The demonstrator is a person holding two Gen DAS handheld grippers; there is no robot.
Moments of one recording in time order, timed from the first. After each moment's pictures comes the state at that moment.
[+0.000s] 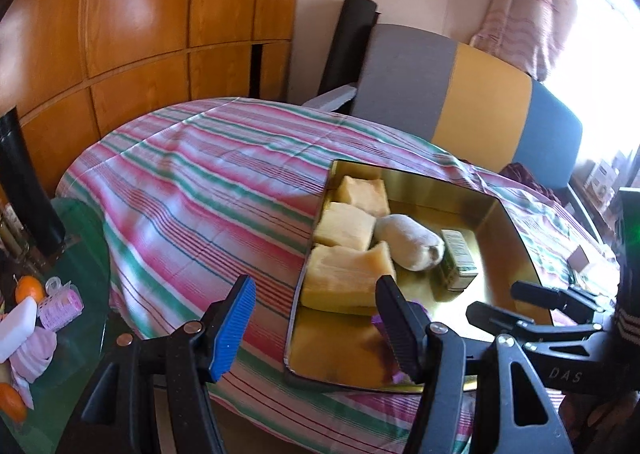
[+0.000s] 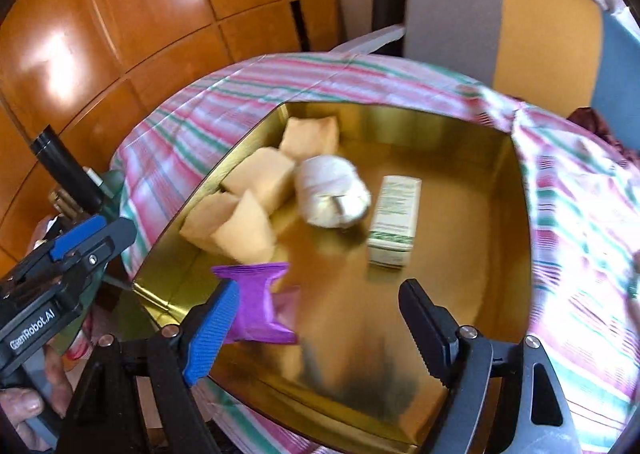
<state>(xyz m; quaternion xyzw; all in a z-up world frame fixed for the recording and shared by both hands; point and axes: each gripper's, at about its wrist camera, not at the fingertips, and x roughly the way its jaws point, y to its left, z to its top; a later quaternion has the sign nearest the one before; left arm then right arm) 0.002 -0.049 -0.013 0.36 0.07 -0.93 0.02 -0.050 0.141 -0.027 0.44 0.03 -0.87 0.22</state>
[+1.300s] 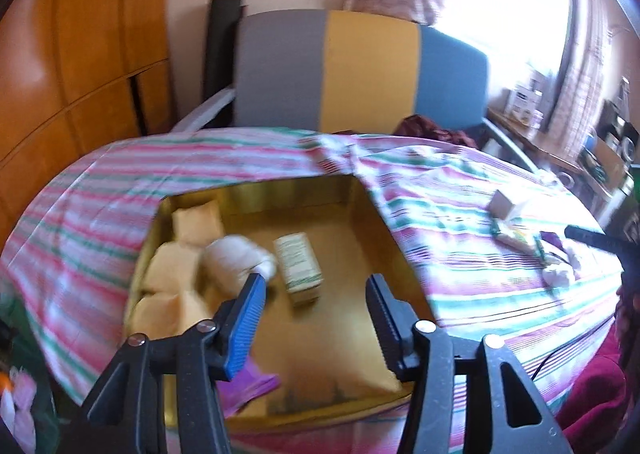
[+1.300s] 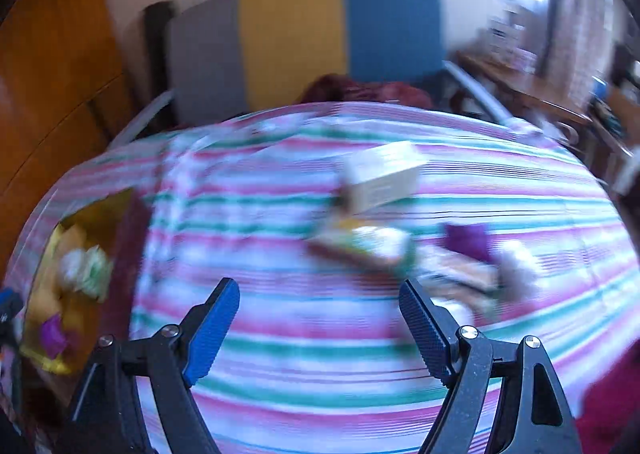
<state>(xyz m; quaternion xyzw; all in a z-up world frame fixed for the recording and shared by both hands) -0.024 0.099 0.022 0.37 -0.03 -0.92 -0.15 -0.009 0.483 0.018 0.41 -0.09 -0.90 -0.11</state>
